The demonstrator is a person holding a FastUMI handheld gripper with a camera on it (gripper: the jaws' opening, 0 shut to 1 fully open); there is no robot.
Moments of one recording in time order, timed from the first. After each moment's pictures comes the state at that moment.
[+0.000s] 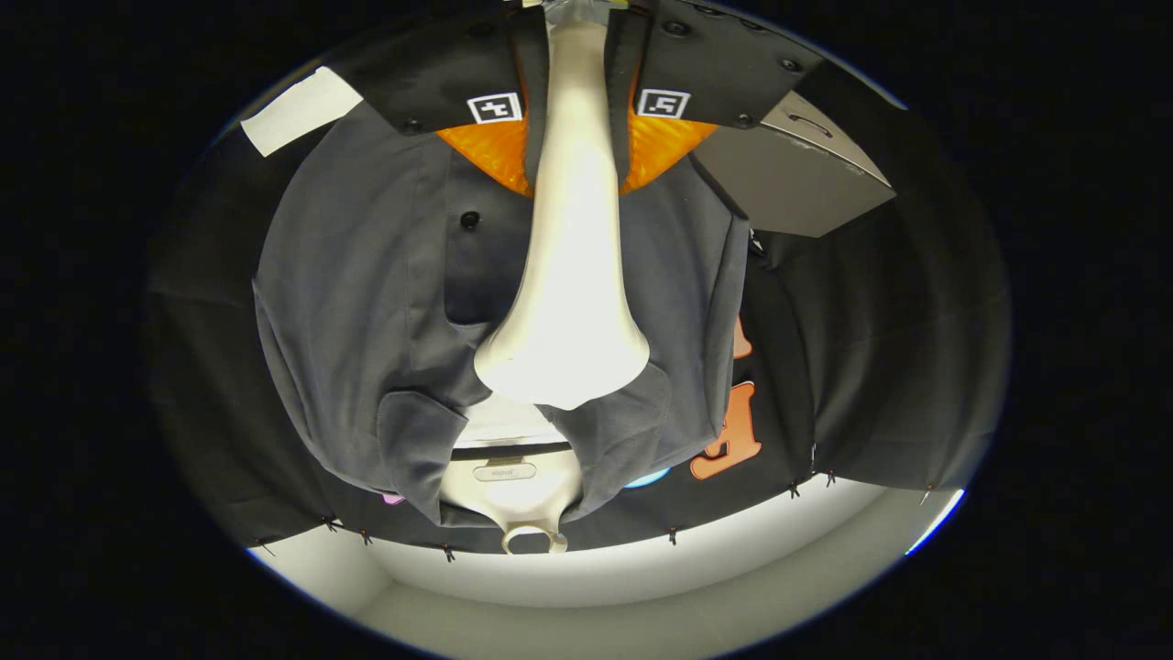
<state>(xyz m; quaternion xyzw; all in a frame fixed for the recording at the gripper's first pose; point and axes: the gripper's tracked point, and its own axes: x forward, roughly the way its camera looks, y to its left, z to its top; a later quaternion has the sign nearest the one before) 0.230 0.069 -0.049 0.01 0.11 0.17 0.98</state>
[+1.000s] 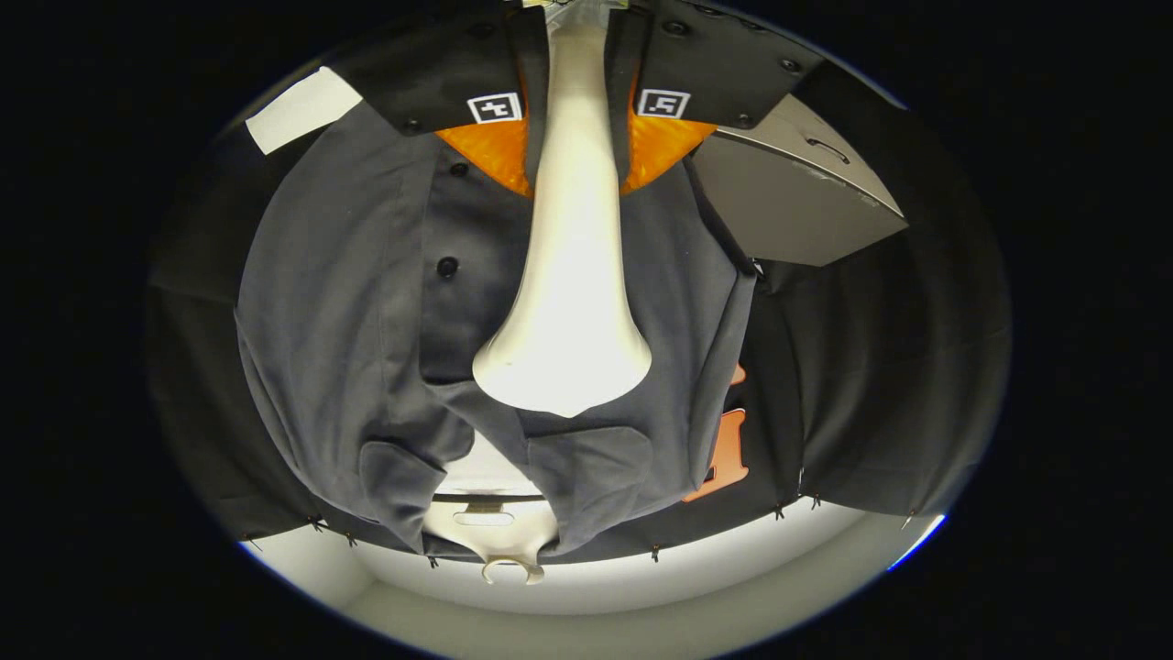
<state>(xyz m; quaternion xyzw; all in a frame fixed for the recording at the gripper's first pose) 0.222 0.080 -0.105 -0.01 0.13 0.18 0.98</state>
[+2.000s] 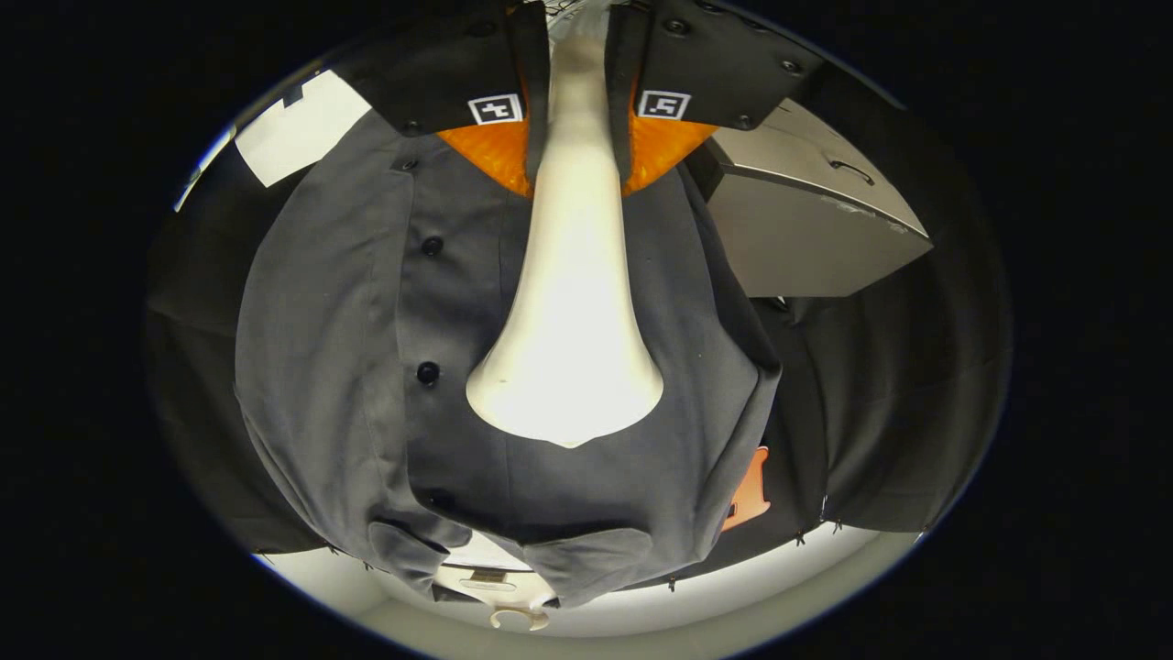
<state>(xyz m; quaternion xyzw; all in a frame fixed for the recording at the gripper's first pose) 0.219 0.088 -0.174 -0.02 0.17 0.14 0.98</state>
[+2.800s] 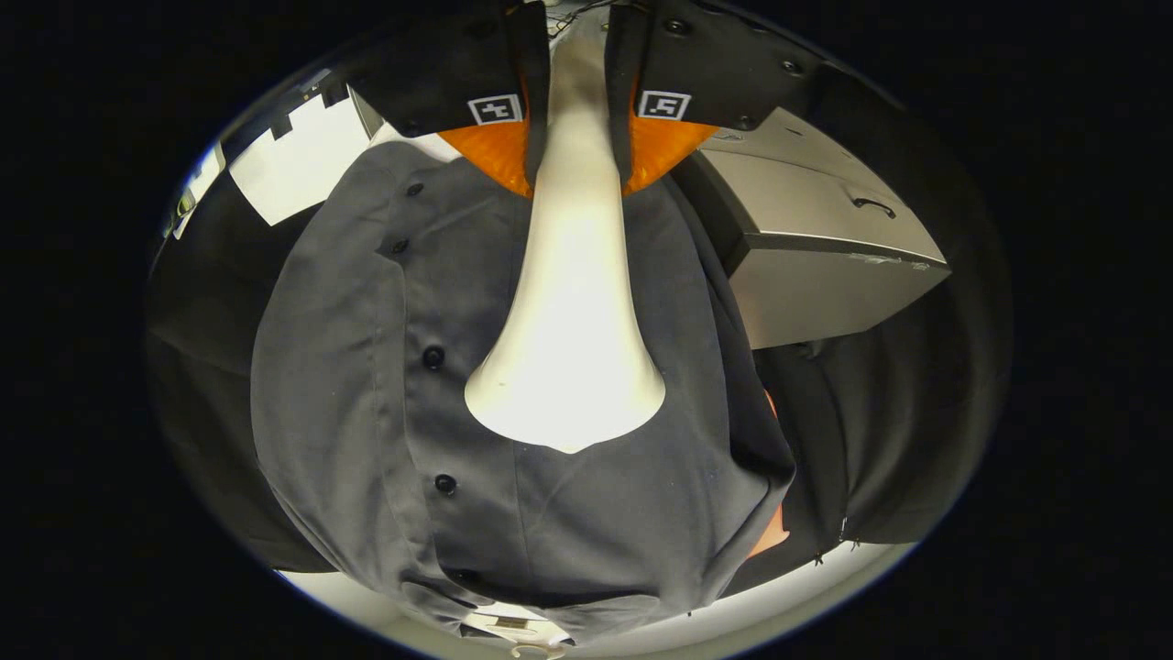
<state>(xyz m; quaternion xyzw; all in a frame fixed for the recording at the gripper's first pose) 0.189 0.076 -0.240 -0.02 0.23 0.10 0.97</state>
